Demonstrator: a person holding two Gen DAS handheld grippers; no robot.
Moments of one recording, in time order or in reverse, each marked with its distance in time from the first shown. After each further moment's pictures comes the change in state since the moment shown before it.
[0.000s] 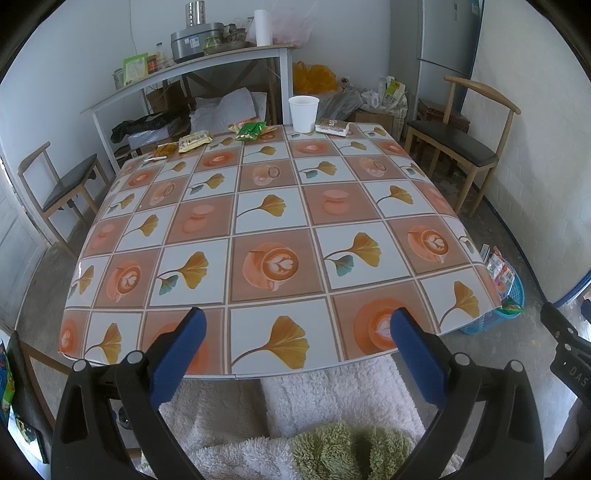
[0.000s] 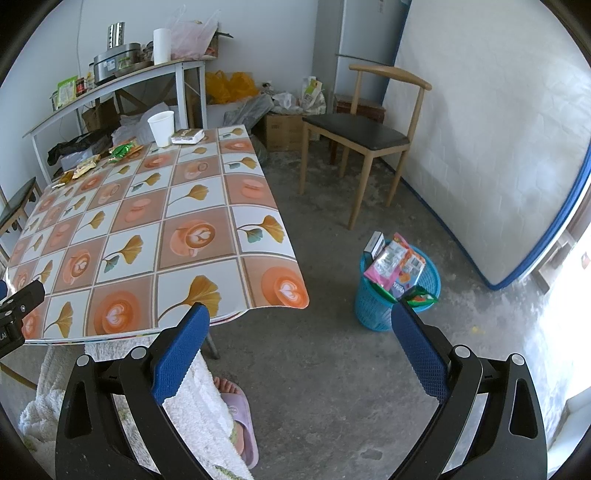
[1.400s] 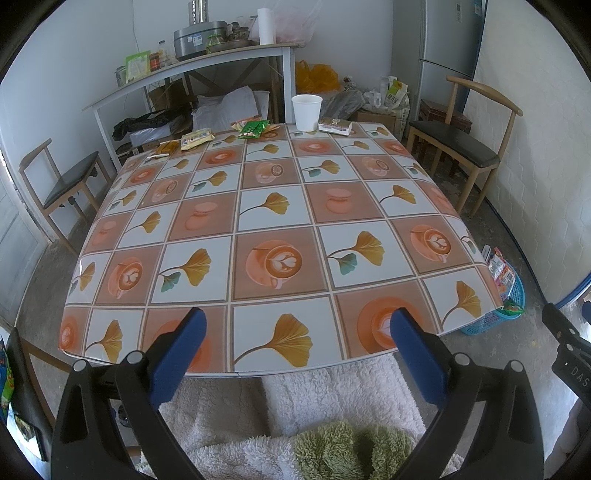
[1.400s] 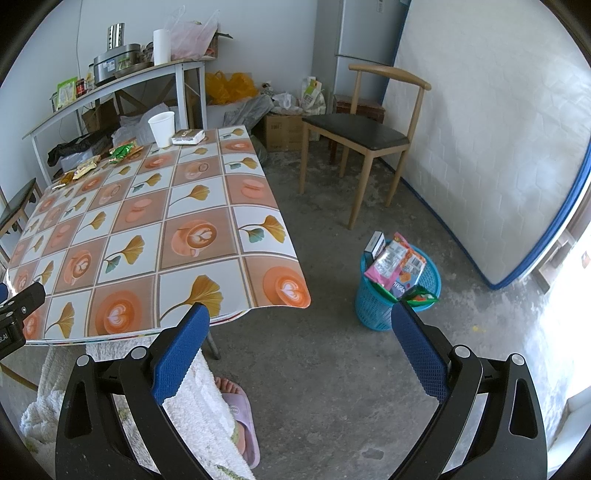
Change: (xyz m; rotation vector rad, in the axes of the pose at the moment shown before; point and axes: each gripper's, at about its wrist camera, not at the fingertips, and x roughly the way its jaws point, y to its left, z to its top) left arm 0.000 0.004 0.001 0.000 0.004 -0.003; right arm -0.001 0.002 0.000 0.003 -0.001 0.001
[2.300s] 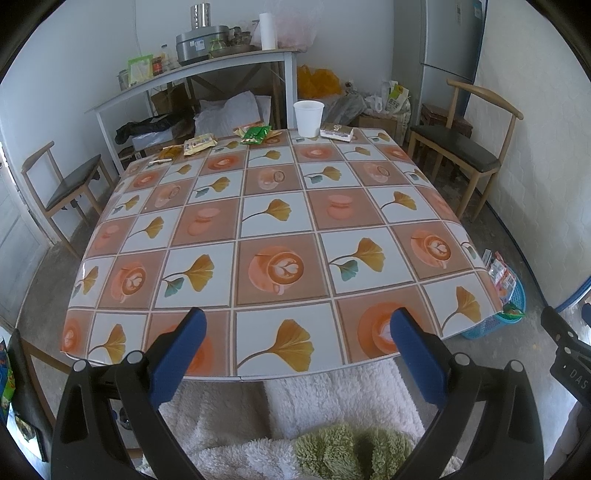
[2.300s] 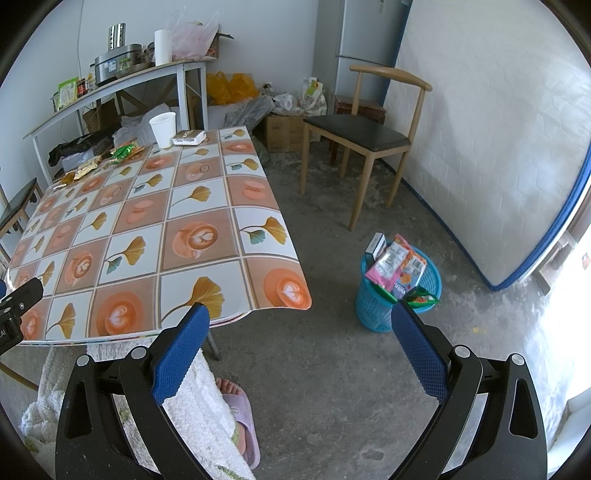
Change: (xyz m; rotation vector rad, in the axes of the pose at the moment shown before) left arm -0.003 0.005 0.002 -0.004 -0.011 0.008; right arm 0.000 0.002 0.000 0.001 -0.001 -0.001
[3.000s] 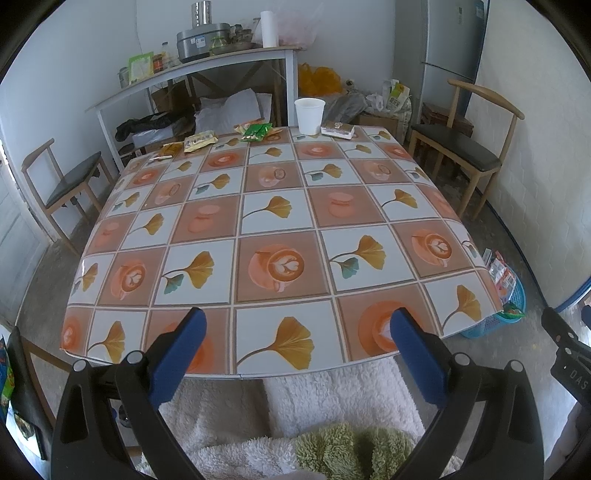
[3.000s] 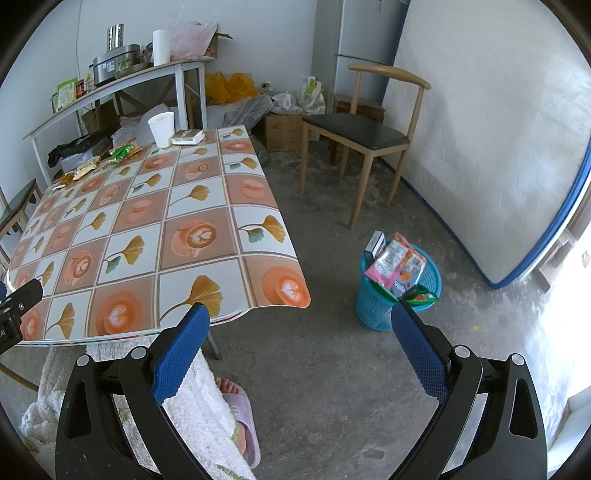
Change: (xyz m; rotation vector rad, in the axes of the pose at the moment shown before) left arm 0.001 0.000 -0.001 -0.002 0.007 -0.001; right arm 0.000 0.002 0.000 0.001 0.000 -0.002
